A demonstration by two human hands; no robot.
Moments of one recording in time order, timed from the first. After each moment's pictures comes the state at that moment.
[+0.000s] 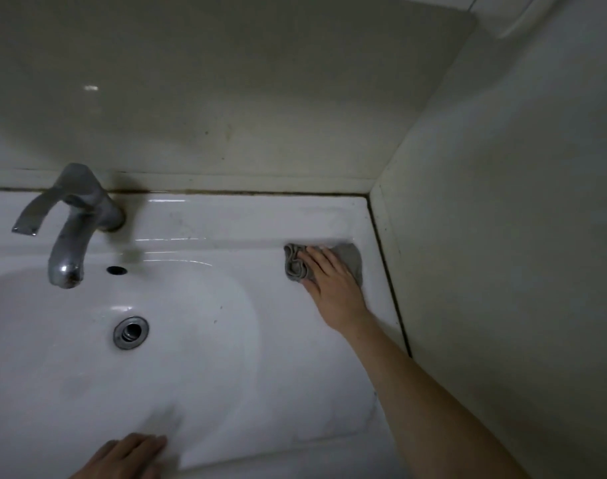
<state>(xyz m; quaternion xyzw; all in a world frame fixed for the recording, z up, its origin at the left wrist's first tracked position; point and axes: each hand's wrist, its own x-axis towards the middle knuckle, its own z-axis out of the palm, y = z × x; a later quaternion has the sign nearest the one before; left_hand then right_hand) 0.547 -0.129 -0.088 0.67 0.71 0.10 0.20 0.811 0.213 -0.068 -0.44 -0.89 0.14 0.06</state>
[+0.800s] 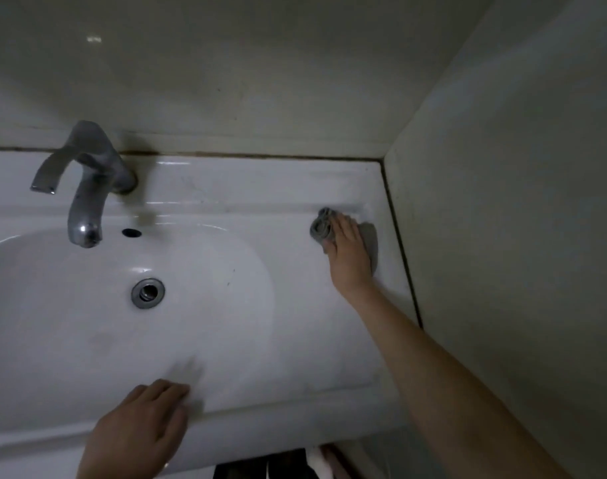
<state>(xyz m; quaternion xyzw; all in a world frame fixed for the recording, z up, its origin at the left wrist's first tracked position) 0.563 -0.125 -0.038 0.58 0.77 0.00 0.24 0.801 0.196 -0.057 -0.56 -0.79 0.22 0.09</state>
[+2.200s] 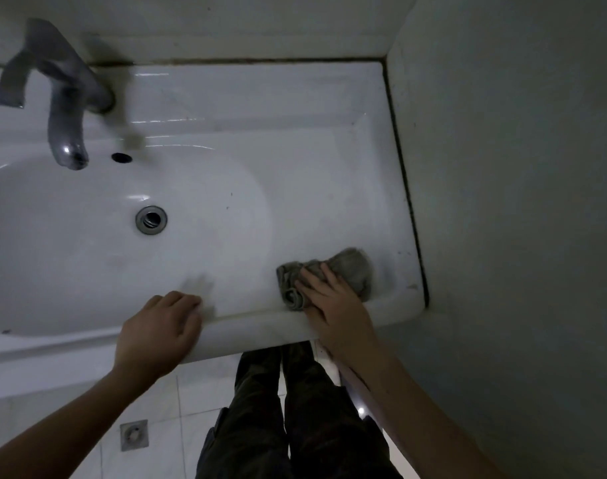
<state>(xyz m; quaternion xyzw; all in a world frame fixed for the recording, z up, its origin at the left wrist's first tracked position) 0.571 -0.124 -0.025 0.61 0.76 -0.04 0.24 0.858 -0.022 -0.027 -0.45 -0.83 0.33 0.00</state>
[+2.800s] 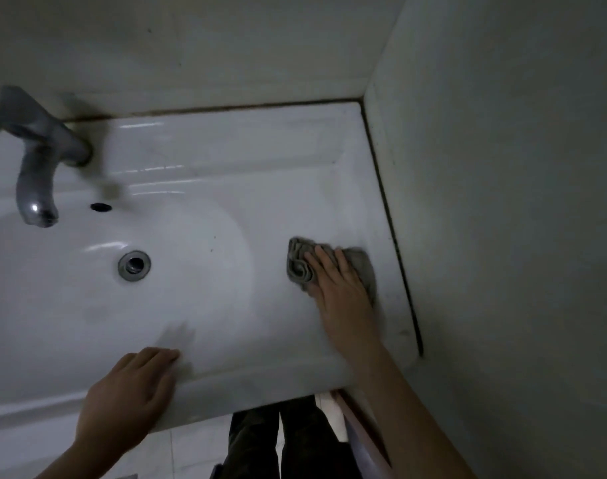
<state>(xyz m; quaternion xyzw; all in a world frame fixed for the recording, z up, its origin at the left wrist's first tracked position) 0.566 -0.125 -0.030 0.59 0.76 -0.04 0.27 0.860 0.065 -0.047 -0.53 -0.81 0.26 0.03</state>
